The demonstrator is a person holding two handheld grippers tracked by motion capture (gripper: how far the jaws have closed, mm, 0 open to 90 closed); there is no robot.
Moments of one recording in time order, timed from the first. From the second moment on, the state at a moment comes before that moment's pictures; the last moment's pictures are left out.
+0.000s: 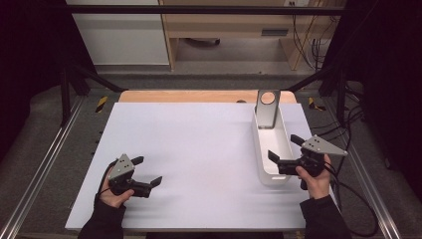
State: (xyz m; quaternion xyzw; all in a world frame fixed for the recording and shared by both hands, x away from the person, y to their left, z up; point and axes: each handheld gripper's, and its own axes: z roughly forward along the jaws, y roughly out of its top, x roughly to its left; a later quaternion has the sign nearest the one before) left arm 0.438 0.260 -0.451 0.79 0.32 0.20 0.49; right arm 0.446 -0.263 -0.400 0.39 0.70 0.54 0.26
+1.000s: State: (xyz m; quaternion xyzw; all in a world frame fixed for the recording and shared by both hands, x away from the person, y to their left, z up) left arm 0.436 0.260 -0.448 0.78 0.31 0.21 0.50; right arm 0.417 -0.299 -0.439 0.39 0.70 0.55 0.24
